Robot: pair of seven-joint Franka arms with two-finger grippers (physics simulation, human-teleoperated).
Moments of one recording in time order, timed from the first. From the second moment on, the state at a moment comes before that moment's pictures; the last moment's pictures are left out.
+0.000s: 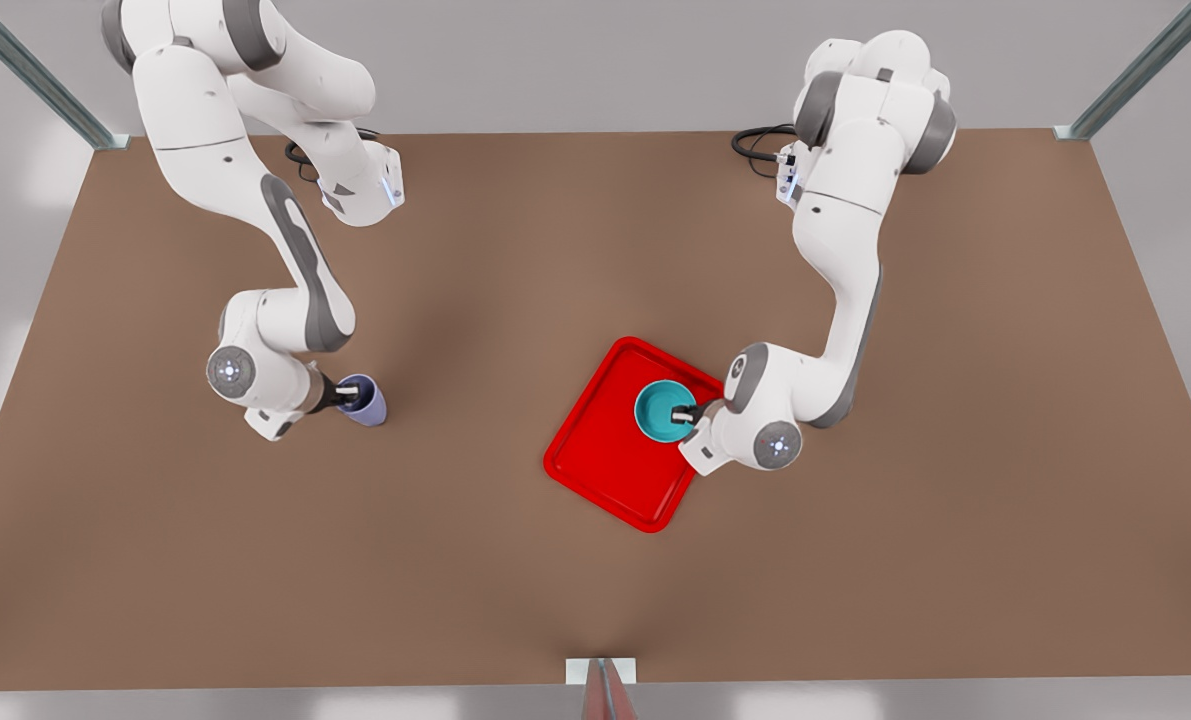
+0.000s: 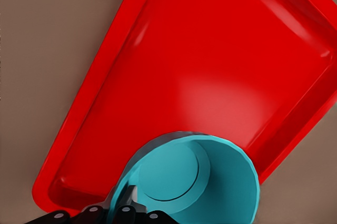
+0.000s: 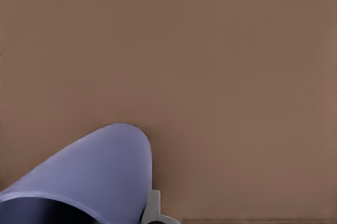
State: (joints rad) left arm -0.46 0.77 0.05 -1.42 -0.41 1.83 -0.21; right arm -0.02 0.32 0.10 -2.13 0.08 2.24 -0.09
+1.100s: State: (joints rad) left arm -0.14 0.38 0.00 -1.19 0.07 1.46 -0.12; right arm 0.58 0.67 0.20 -1.56 0.03 2.30 0.67
